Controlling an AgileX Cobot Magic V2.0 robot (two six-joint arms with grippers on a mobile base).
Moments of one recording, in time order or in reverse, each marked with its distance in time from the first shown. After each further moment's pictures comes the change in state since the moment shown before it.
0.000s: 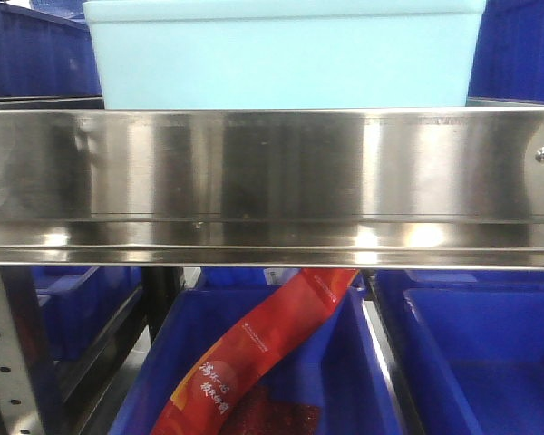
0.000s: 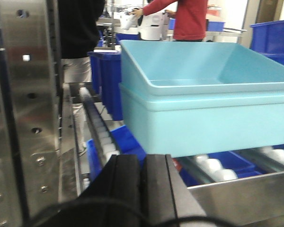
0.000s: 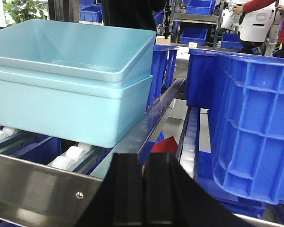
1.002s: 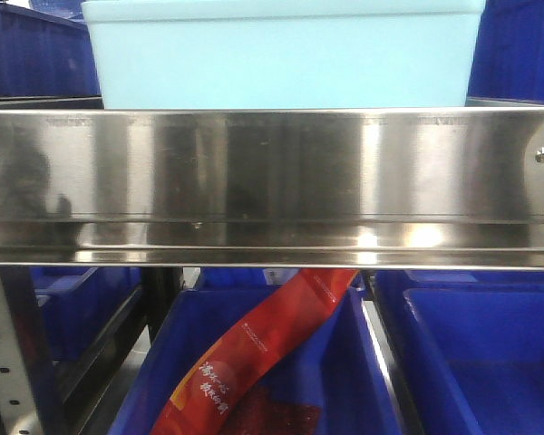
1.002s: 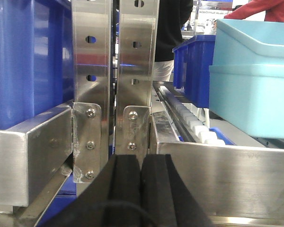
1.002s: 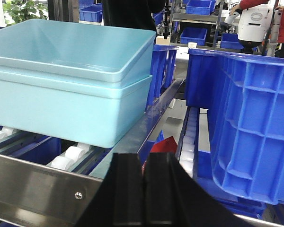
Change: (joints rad) left arm 0.317 -0.178 0.351 -0.152 -0.226 0.147; right arm 0.000 0.000 0.000 0.000 -0.002 0.000
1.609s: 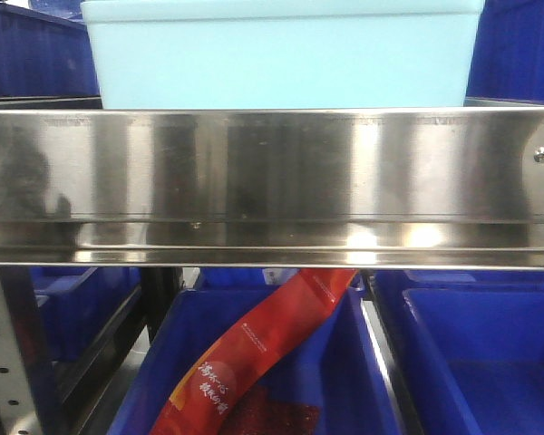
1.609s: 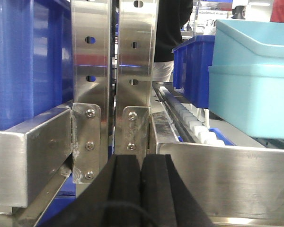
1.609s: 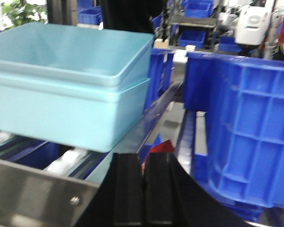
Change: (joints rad) left arm 0.000 0.000 0.000 -0.002 -0.002 0.000; right arm -0.035 0.000 0.000 0.000 -0.021 0.000
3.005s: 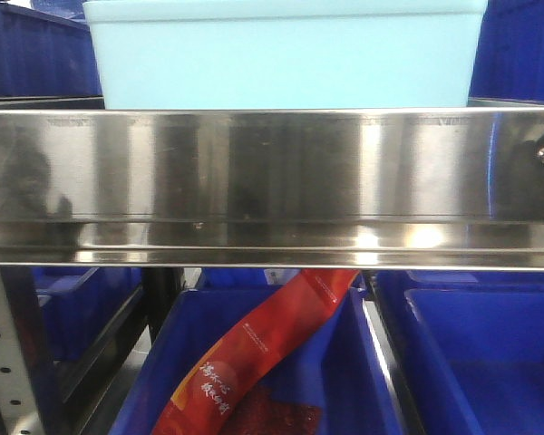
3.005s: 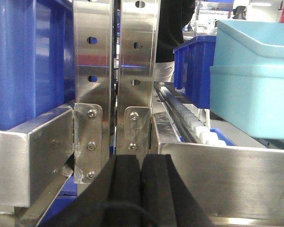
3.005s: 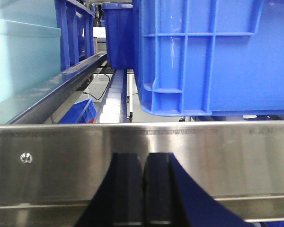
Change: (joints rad) left arm 0.000 0.000 0.000 0.000 0.000 0.000; right arm -0.325 -0.046 0.375 0.129 -0.276 -0.057
